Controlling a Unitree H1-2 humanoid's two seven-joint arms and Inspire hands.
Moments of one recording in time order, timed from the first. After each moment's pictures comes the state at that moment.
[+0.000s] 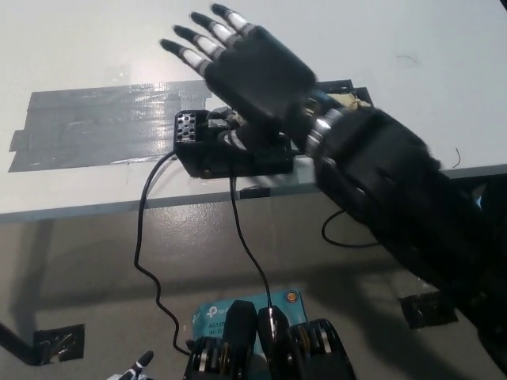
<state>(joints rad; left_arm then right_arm) -0.03 0.36 -0.15 0.40 0.07 0.16 -0.39 -0.93 -0.22 0.54 -0.16 -1.11 0.13 0.58</state>
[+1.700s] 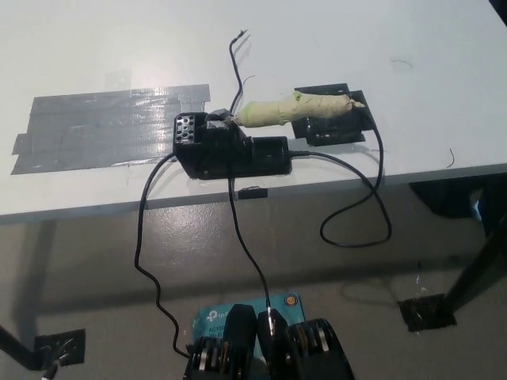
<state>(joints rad) 0.04 0.39 0.15 0.60 0.01 -0.04 -0.33 0.28 -0.27 -0.36 -0.02 -0.33 0.02 0.32</state>
